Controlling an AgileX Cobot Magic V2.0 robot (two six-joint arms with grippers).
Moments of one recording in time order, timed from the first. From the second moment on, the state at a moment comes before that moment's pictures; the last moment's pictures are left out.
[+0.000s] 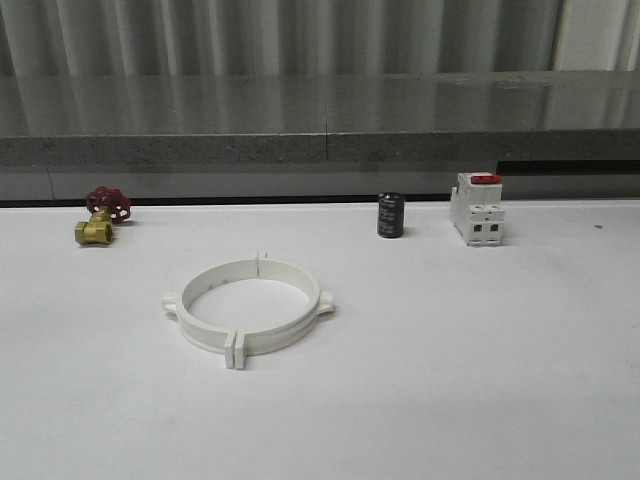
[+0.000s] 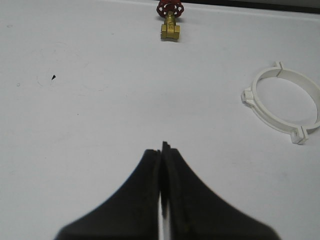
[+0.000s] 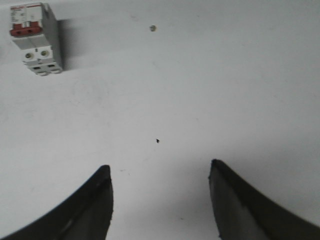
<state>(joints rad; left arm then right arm) -0.18 0.41 -0.51 0.12 0.79 -0.24 0.14 1.23 -1.01 -0.35 0.77 0.51</state>
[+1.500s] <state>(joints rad) -0.18 0.41 -0.51 0.12 0.79 -0.24 0.11 0.67 -0.72 -0.35 0.87 0.49</state>
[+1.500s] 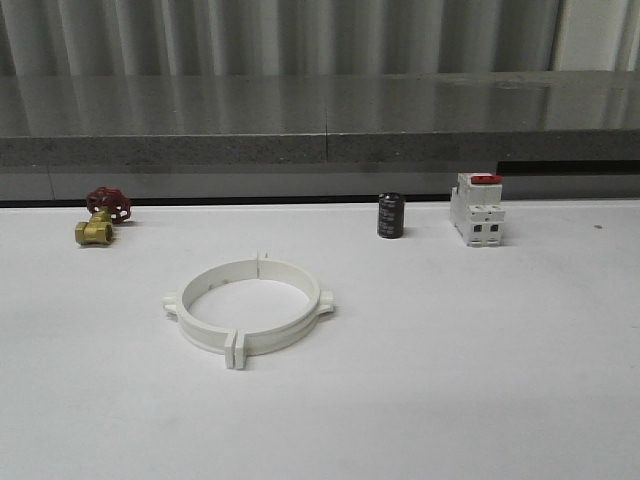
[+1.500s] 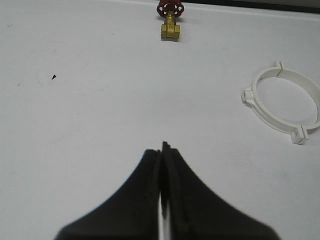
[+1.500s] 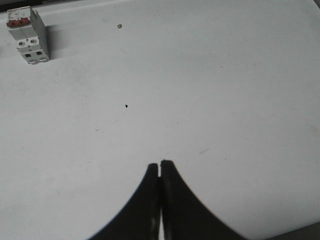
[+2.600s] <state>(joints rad) -0.18 0.41 -0.51 0.12 0.79 -0.24 -0.01 -0.01 -0.05 -0.03 0.20 0.11</state>
